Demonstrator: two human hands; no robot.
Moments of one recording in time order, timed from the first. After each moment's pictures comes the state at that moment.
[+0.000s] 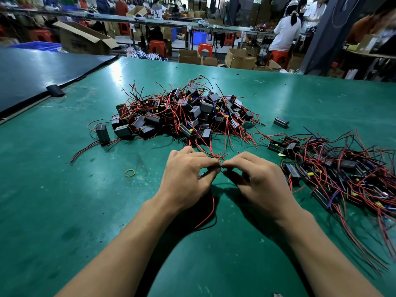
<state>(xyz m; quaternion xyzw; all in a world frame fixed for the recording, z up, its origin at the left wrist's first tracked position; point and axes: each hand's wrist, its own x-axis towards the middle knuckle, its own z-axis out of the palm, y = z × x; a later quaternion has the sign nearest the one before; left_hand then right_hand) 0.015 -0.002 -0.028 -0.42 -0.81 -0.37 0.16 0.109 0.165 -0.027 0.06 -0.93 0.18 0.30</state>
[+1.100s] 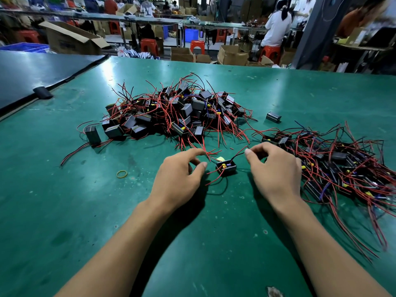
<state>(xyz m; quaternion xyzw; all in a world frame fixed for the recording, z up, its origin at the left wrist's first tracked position) 0.014 0.004 -0.037 -0.34 -0.83 -0.45 0.07 0.109 0.184 -0.024 -0.31 -0.86 0.20 0.34</state>
